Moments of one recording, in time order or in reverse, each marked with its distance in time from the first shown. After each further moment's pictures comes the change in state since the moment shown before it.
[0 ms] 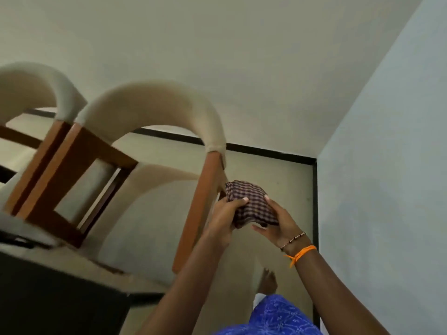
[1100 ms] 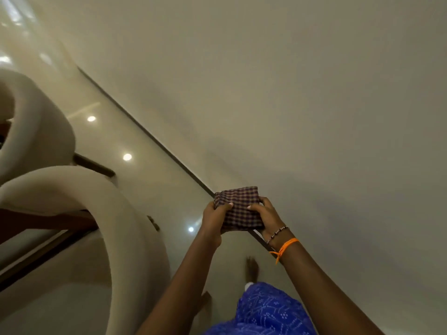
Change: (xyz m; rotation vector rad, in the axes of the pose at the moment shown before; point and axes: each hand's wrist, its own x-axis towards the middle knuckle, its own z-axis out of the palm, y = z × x) left_hand 0.477 0.299 0.076 -0.338 0.513 0.116; right_hand 0.513 -0.374 0.135 -0.599 -0.147 0.048
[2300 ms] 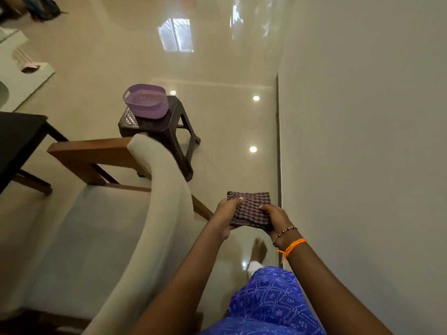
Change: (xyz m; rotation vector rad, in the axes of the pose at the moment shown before) left_hand 0.475 0.517 -0.382 -0.506 0.583 0.027; right_hand 0.494 -0.201 0.716 -0.496 -0.563 0.303
